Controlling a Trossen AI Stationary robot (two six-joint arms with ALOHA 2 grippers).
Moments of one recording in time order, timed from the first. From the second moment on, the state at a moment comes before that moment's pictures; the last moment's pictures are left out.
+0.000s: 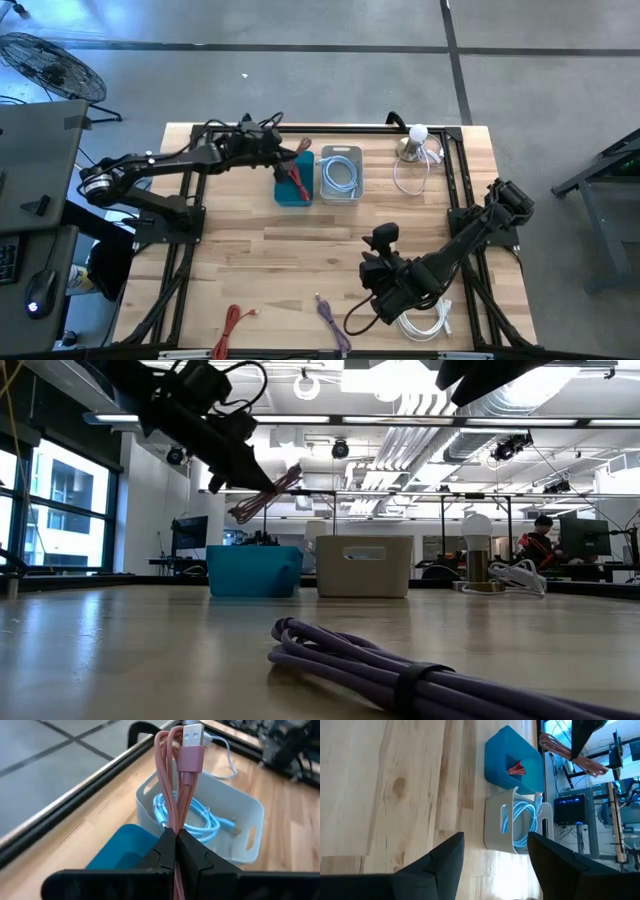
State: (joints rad) left arm 0.49 1.27 0.76 0.06 0.10 -0.17; right arm 0.66 1.78 1.49 -1.16 0.92 0.36
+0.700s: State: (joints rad) left arm 0.18 1.33 0.74 0.05 -0.43 -0.64; right arm 0.76 1.78 1.49 -1.18 0.86 0.33
